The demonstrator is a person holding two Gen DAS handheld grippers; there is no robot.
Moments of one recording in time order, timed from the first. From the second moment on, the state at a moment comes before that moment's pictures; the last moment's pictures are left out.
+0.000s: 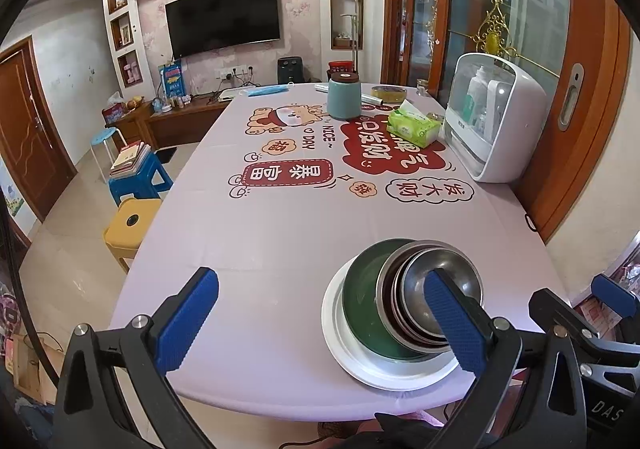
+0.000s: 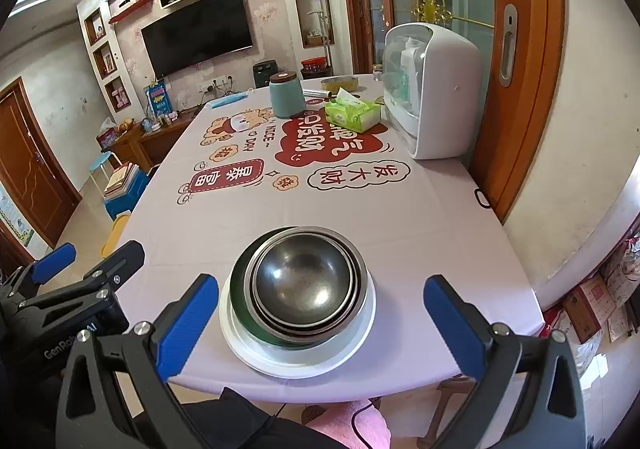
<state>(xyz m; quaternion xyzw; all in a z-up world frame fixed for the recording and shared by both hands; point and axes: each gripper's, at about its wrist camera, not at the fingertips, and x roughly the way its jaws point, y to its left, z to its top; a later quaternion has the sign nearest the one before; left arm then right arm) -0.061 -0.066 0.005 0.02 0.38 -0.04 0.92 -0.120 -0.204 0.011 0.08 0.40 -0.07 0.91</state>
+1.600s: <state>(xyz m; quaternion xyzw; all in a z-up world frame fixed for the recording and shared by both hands) -0.058 -0.051 -0.005 0.03 0.40 -0.05 0.92 -0.120 -0.198 -0.002 0.09 0.40 -0.07 0.91</state>
